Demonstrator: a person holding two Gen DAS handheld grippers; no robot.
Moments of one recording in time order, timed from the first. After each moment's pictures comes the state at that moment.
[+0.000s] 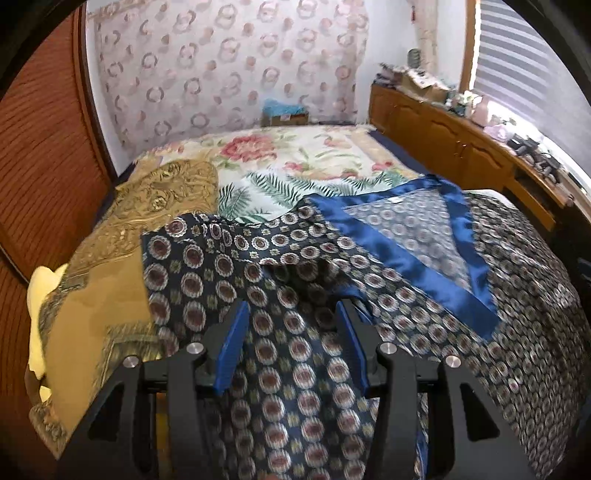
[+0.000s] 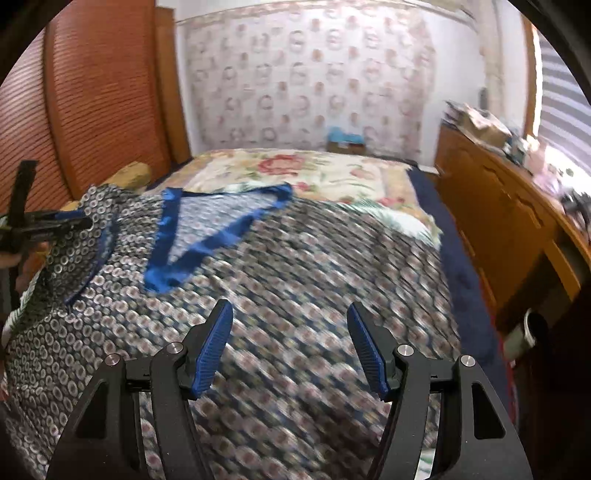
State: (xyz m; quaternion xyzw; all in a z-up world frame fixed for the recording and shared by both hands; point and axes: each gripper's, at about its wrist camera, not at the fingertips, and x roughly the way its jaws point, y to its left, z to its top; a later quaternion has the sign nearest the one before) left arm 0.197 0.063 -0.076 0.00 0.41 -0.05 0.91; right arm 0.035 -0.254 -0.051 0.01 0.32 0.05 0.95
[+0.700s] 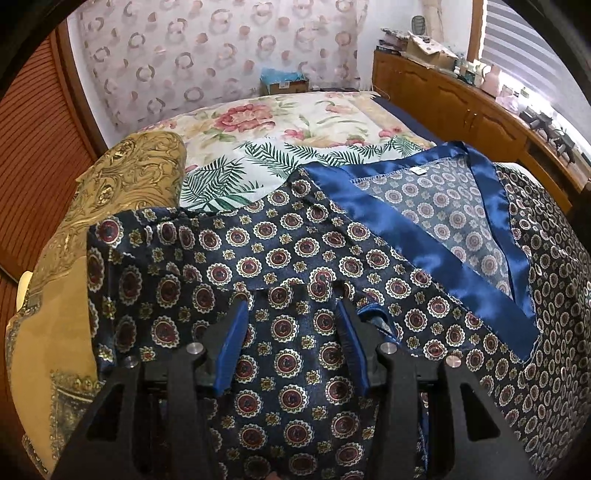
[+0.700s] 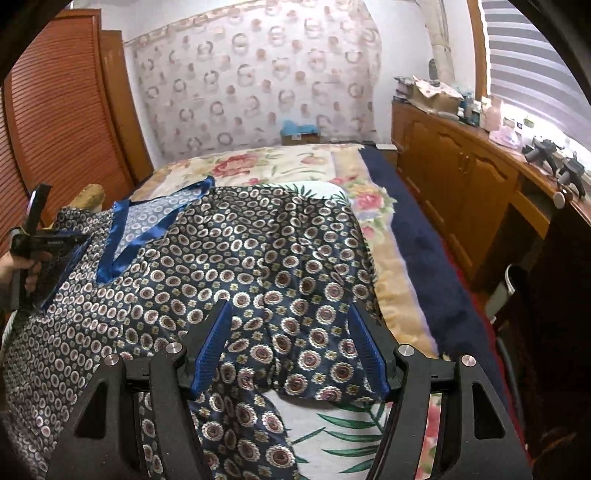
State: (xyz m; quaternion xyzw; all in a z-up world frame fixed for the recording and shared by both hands) left arm 0.239 0.042 -0.107 0.03 0.46 -0.06 0.88; right arm -0.003 -0.333 -0.060 0.06 0.32 -0.02 0.94
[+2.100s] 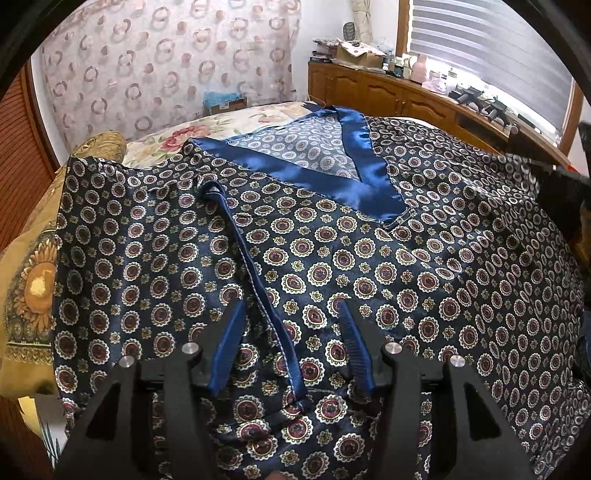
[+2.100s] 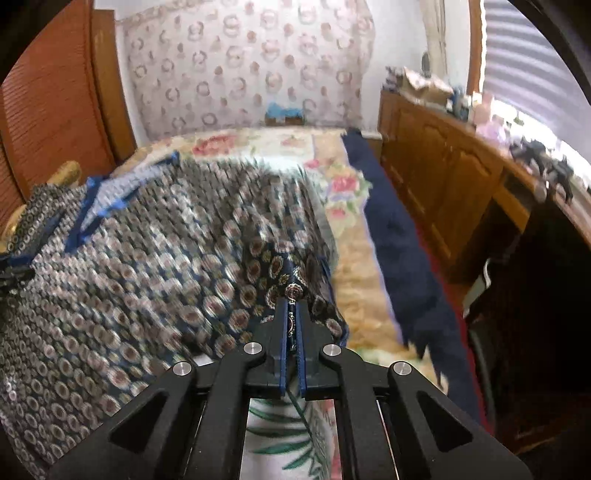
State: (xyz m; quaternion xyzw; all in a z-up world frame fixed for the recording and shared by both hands) left arm 0.098 -0.007 -0.102 0.06 0.42 -0.16 0.89; right arm -0.019 -0.366 -0.068 0.03 0.35 -0.05 0.94
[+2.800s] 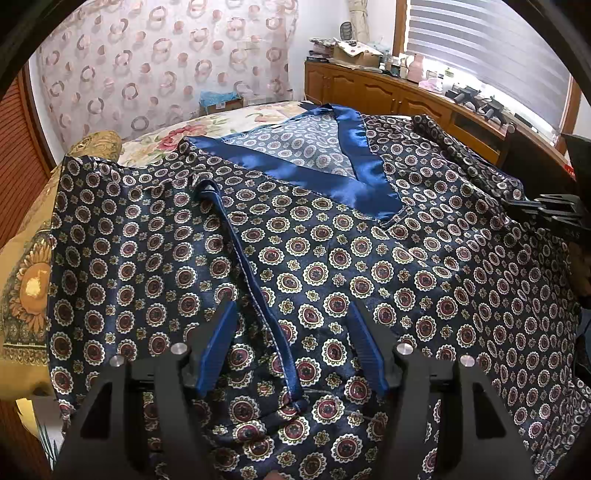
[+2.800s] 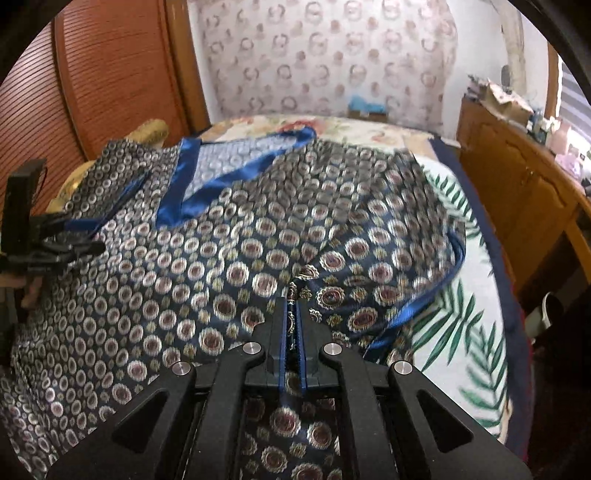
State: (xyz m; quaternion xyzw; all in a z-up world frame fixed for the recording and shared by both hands) left arm 0.100 -0.008 -0.105 0.06 0.42 -0.17 0.89; right arm 0.019 -0.247 -0.091 0.01 0.38 0.09 0.92
